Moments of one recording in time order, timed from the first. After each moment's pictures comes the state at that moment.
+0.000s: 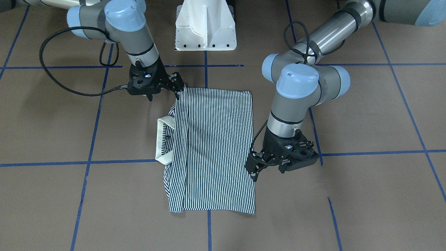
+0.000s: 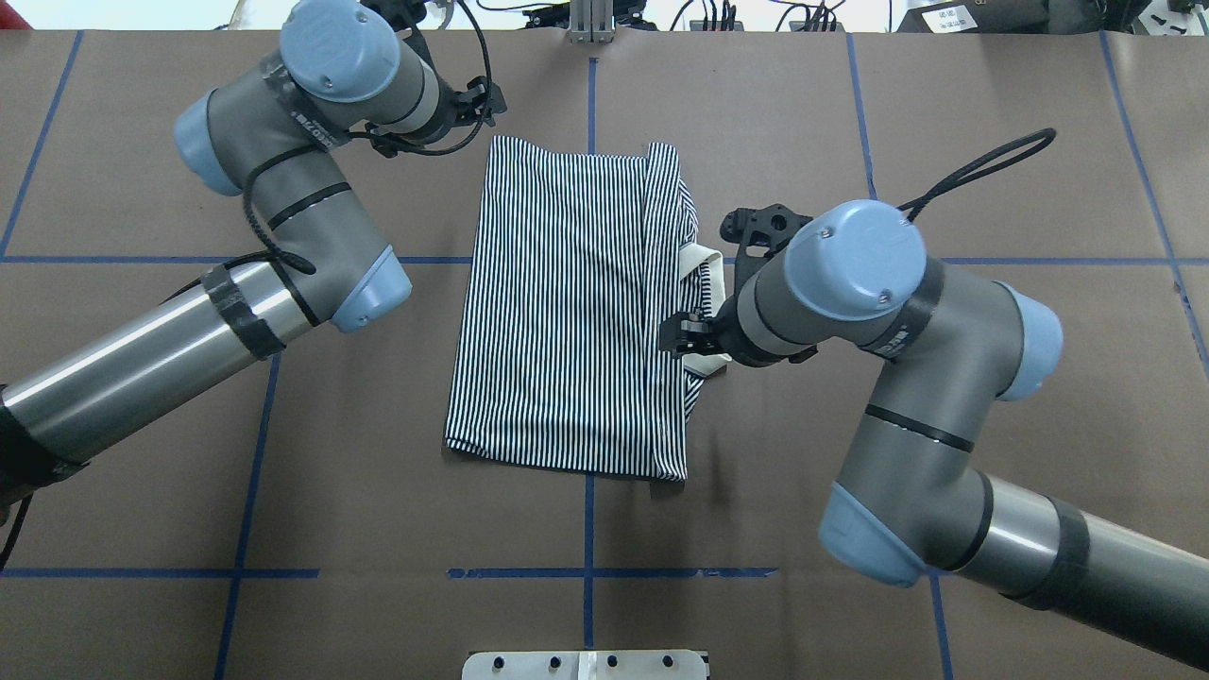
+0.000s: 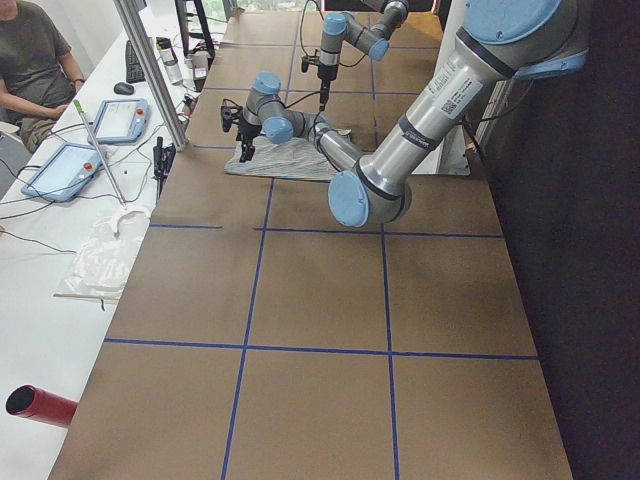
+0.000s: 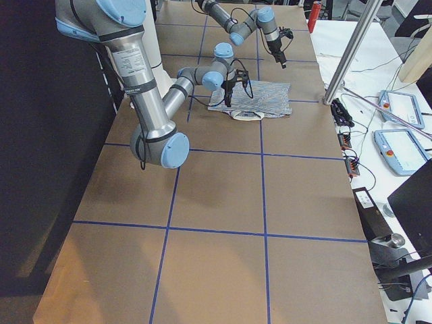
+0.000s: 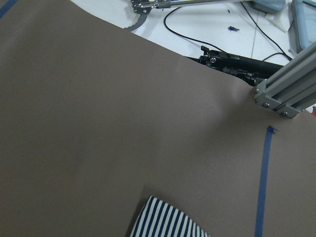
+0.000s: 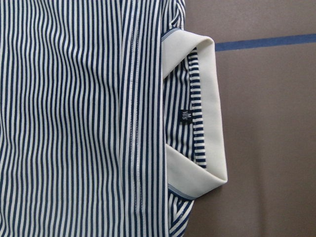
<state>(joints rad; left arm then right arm) -0.80 -2.32 -1.40 -1.95 -1.75 -1.37 0.52 -1.05 1.83 -1.50 1.83 1.28</state>
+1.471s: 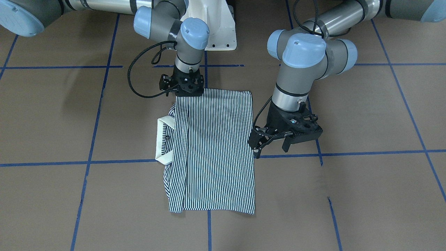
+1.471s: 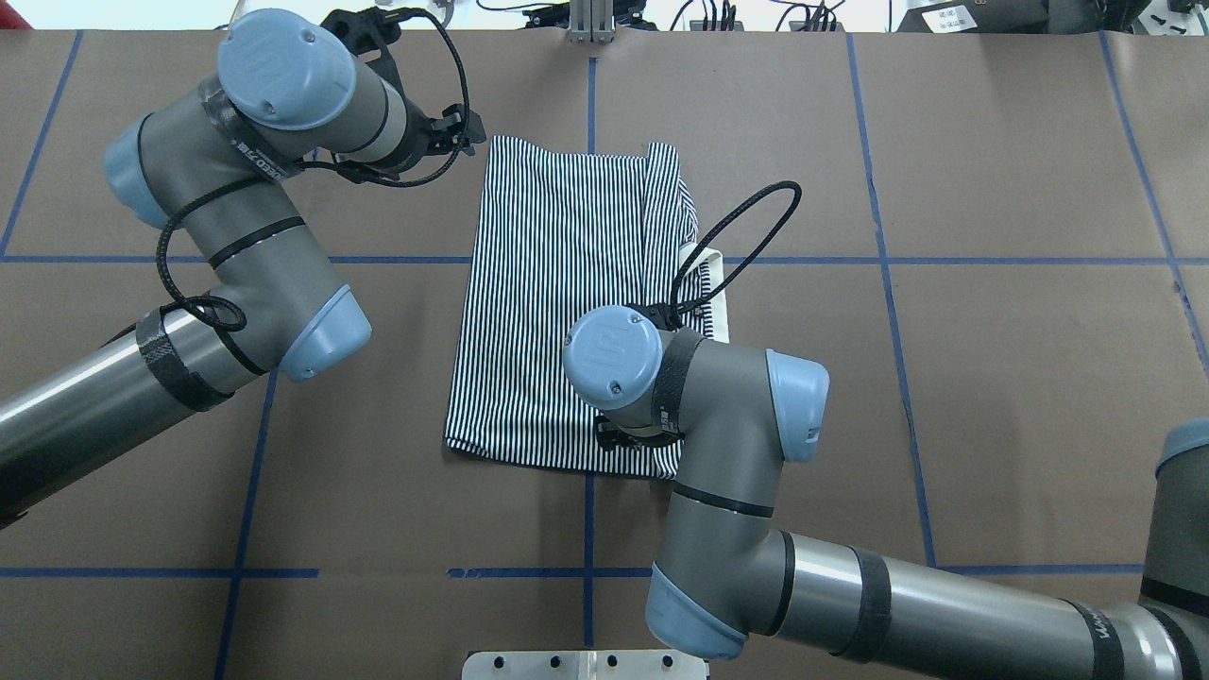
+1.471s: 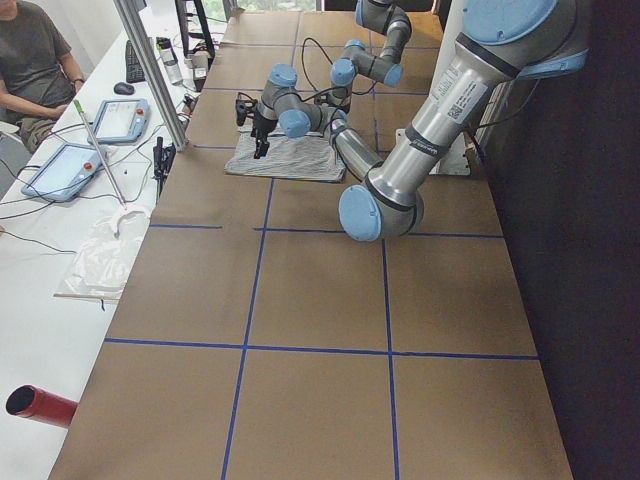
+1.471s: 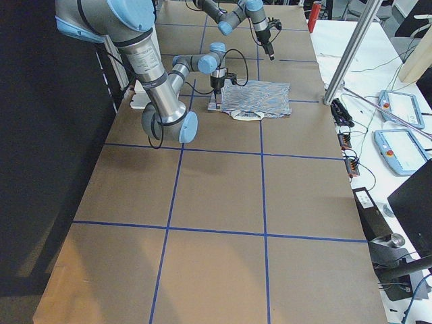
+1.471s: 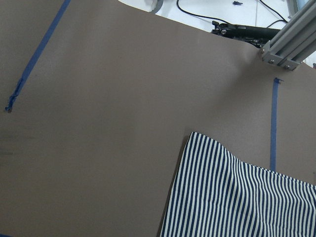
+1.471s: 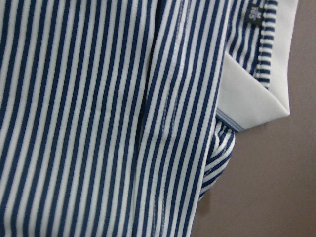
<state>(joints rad) -0.78 -2.26 -1.55 -1.86 -1.76 -1.35 0.36 -0.84 1.63 -1.88 1.73 1.09</state>
